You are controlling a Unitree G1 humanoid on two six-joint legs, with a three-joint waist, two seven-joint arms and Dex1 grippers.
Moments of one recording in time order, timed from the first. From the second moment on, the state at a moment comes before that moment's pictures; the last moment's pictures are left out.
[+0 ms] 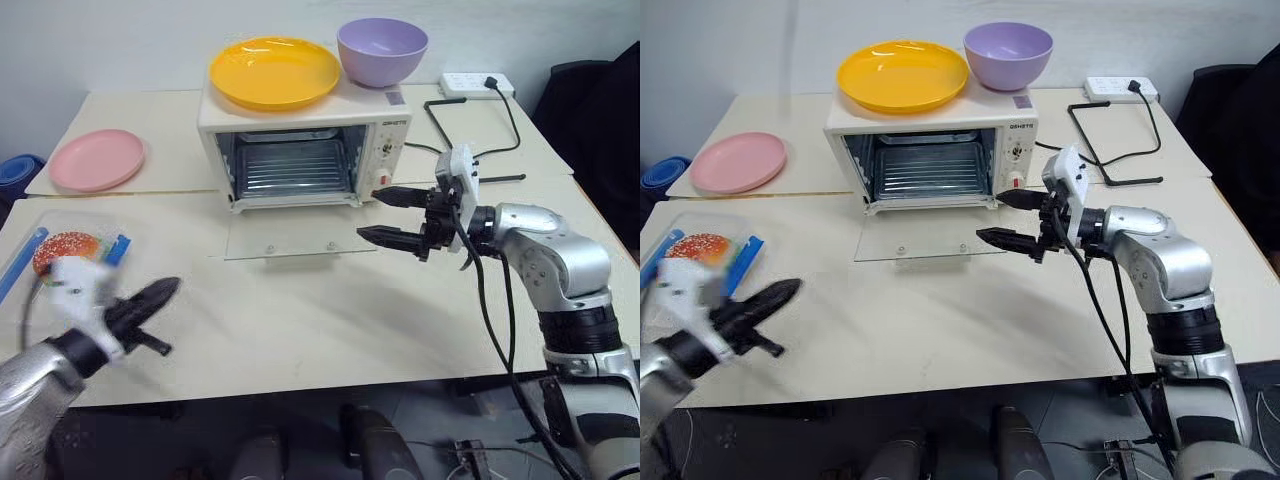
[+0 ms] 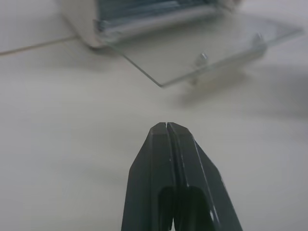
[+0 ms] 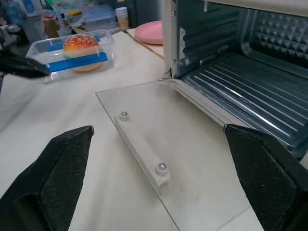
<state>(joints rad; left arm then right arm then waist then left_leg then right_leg) 0.19 0.53 0.83 -0.74 -0.76 0.97 -0.39 -0.74 -0.61 0.03 0.00 0.58 0.61 1.04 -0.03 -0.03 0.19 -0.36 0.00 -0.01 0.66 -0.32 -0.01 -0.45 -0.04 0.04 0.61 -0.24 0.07</state>
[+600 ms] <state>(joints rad) 0.27 0.50 1.11 -0.48 -1.68 0.83 0.69 -0.81 -0.65 -0.01 -0.14 0.70 0.68 1.13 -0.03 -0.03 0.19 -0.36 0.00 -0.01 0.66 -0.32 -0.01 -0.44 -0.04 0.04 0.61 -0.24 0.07</state>
